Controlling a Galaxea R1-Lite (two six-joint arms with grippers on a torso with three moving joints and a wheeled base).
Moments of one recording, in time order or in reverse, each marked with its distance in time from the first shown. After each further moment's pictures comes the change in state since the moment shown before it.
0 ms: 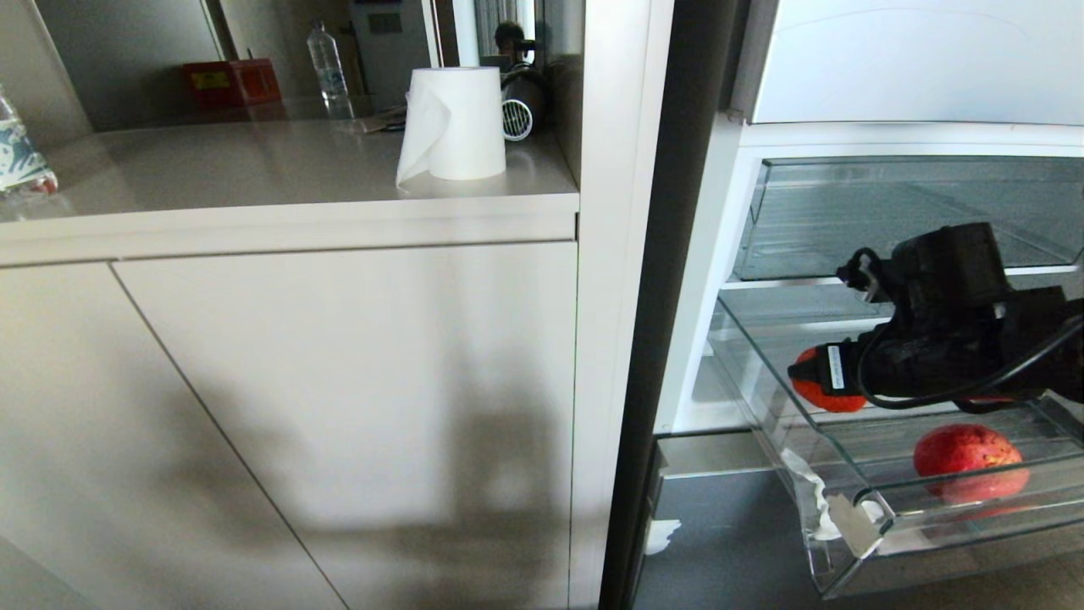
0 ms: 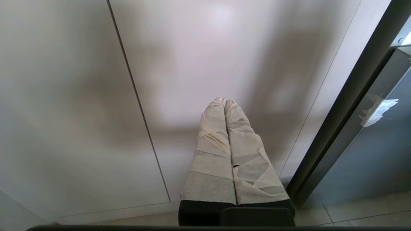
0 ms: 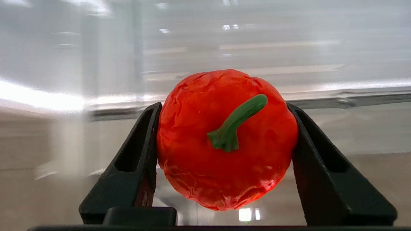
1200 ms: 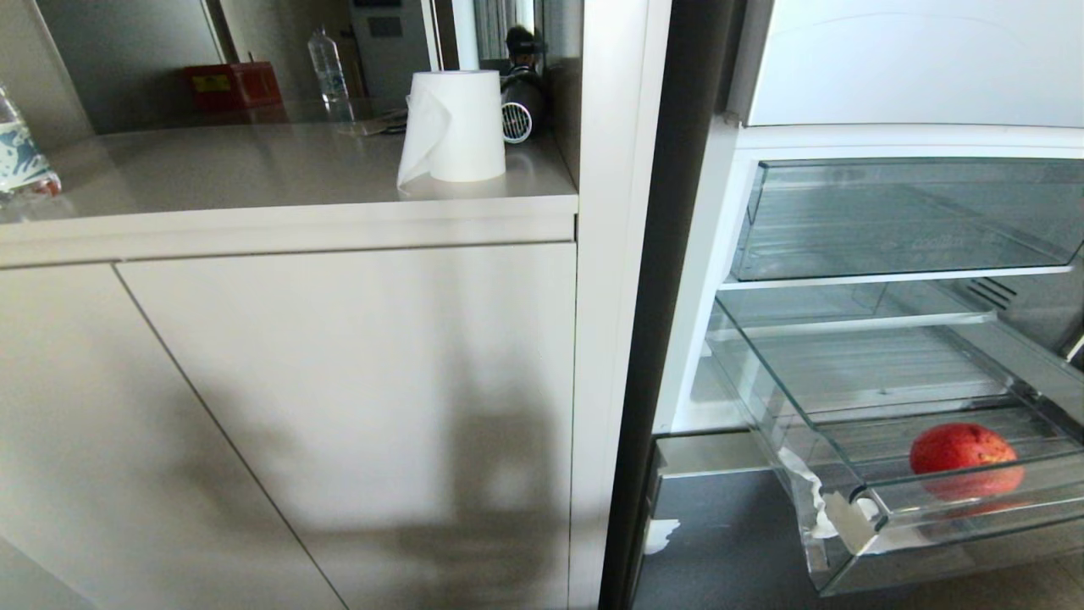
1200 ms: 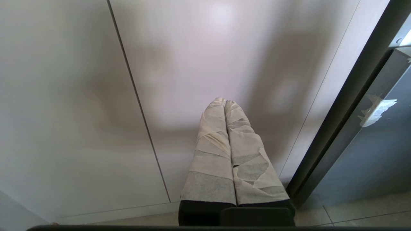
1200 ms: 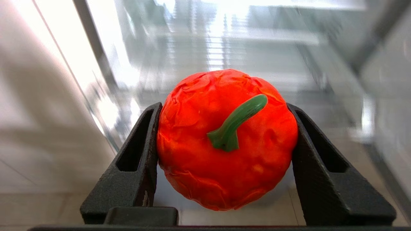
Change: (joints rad) left arm 0.000 0.000 0.000 0.000 0.000 0.000; right arm 0.049 -1.312 0.454 0.311 -0.040 -0.110
